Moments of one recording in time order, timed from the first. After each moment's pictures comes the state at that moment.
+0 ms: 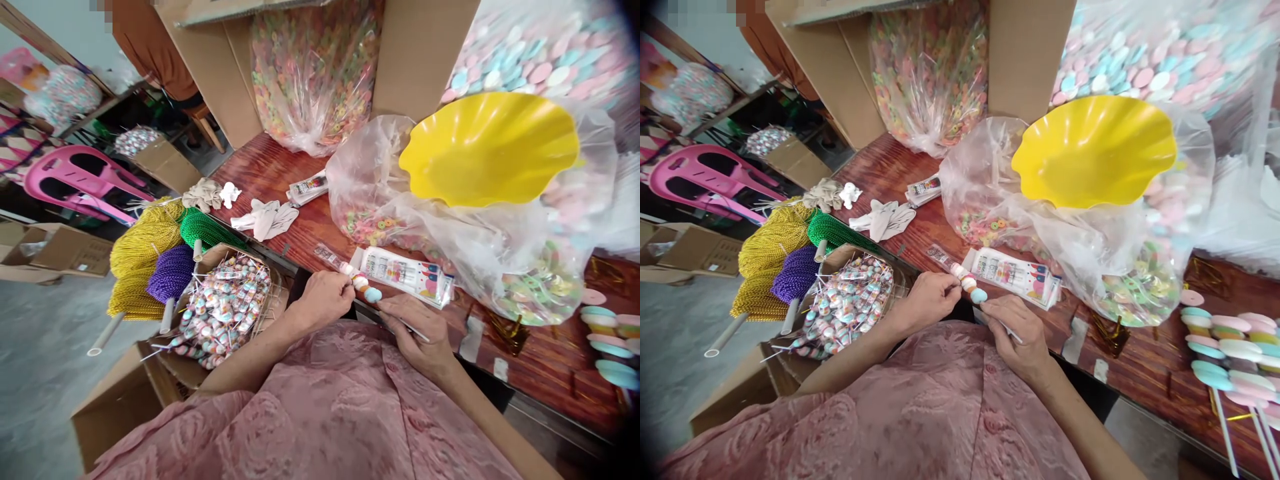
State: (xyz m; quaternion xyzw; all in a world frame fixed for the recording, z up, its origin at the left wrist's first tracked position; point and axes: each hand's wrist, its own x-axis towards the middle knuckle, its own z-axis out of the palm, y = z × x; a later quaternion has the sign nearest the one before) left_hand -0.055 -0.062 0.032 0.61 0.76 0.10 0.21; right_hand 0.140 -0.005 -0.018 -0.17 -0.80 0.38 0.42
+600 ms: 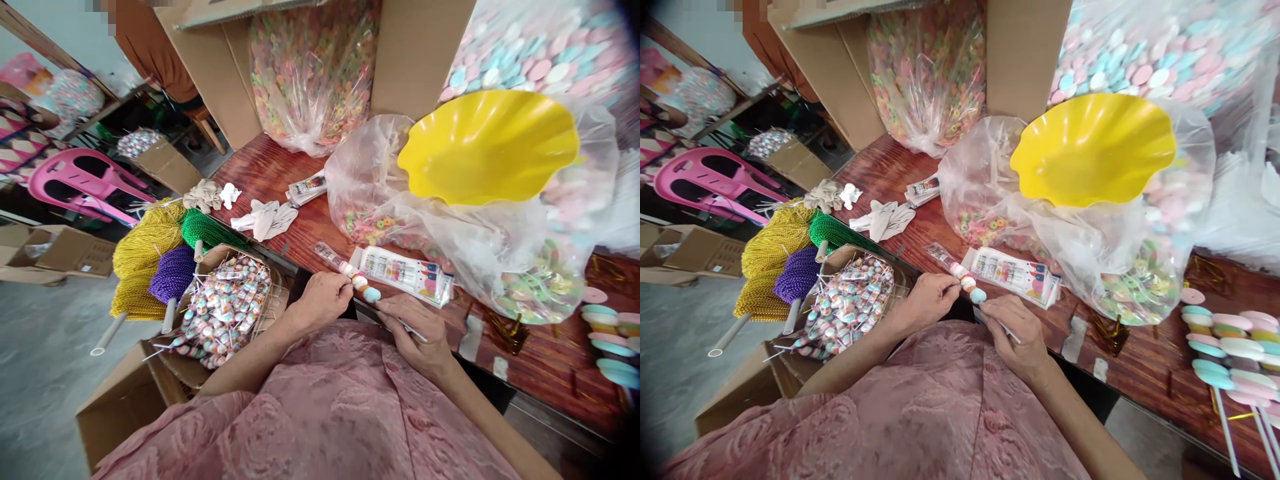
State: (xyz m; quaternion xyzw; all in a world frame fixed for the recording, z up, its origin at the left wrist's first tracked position) left_hand -0.057 -0.066 0.015 0.60 0.74 0.20 0.24; right_hand 0.140 -0.005 -0.020 -0.14 -0.81 0.36 0.44
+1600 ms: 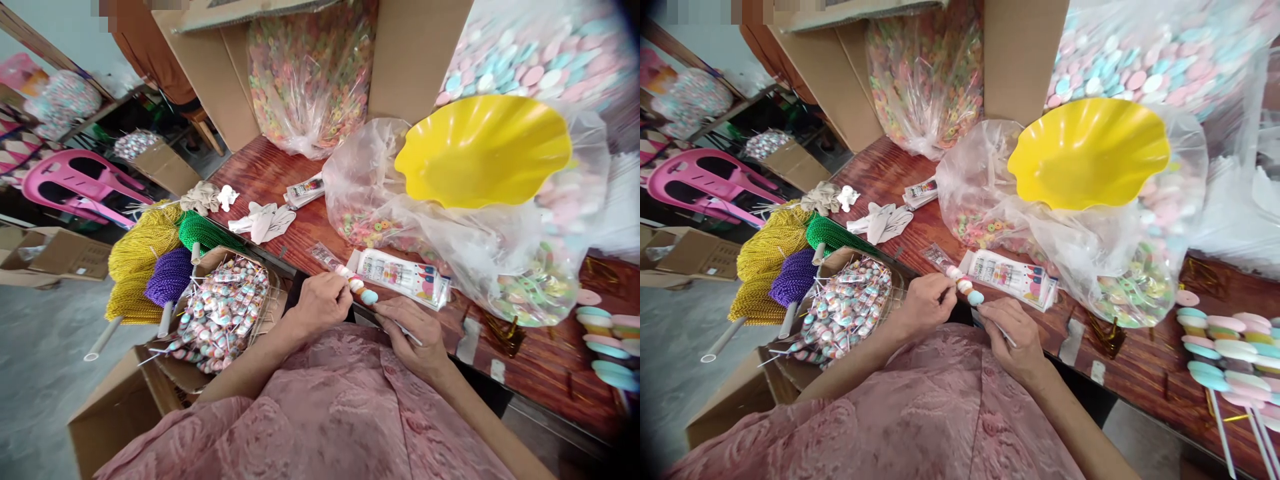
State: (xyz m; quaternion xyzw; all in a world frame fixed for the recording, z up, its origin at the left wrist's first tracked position) left_hand -0.060 -0.073 0.003 0.68 0.69 0.24 0.03; right_hand 0.140 -0.005 -0.027 -0.16 -0.81 0.36 0.43
